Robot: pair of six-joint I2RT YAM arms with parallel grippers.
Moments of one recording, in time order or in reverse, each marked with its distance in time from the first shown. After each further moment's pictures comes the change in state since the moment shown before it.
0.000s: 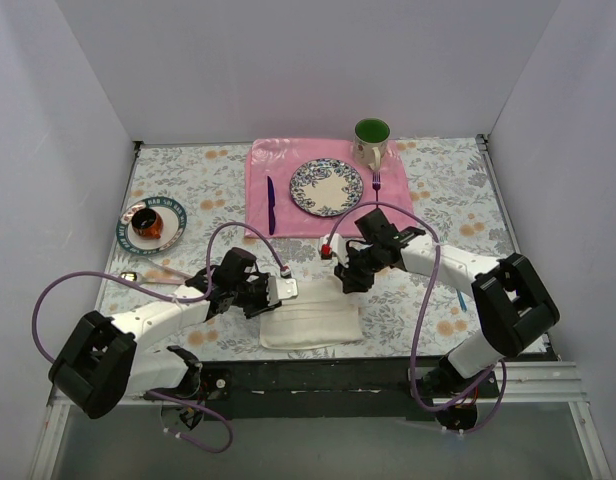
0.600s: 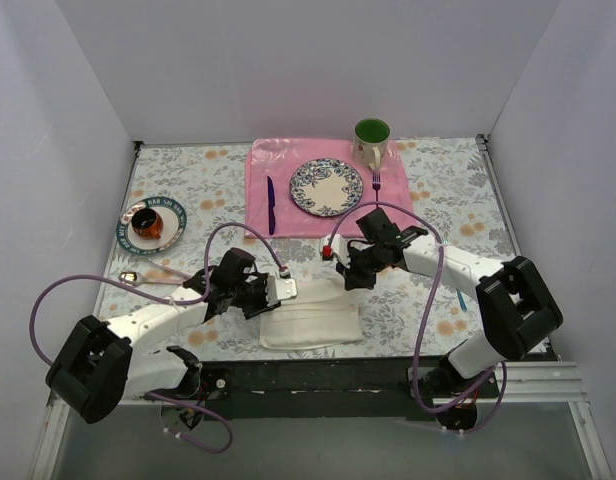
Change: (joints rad) left arm -0.002 -0.022 0.000 -0.018 -0.004 -0.004; right arm 0.000 -0.006 0.008 -0.029 0.021 -0.019
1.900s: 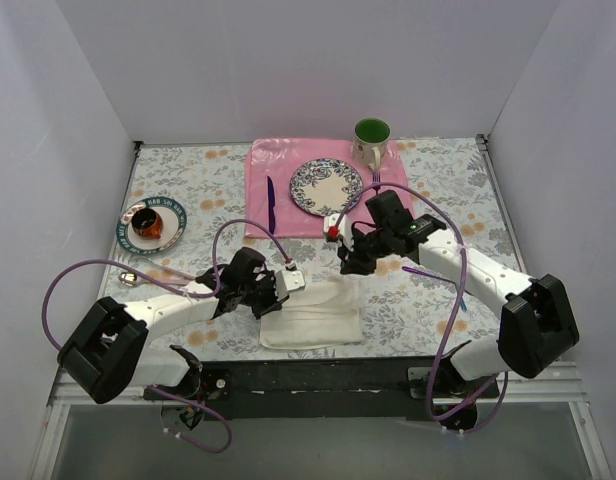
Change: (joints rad) left arm -0.050 0.112 0.019 0.101 -0.033 -0.209; right arm -0.018 -0.113 0.097 -0.070 -0.061 0.005
